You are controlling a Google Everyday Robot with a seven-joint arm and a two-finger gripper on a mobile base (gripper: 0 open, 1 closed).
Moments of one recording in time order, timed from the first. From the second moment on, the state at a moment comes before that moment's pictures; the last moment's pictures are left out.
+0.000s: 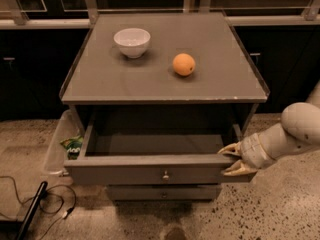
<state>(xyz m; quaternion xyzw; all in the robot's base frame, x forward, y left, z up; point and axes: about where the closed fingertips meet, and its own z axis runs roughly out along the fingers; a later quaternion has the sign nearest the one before) 0.483 -0.232 0.631 -0.72 0.63 0.14 0.26</state>
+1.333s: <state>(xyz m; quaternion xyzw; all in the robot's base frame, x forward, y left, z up) 0.468 -0.234 0.628 -0.73 0.62 0.15 0.25</state>
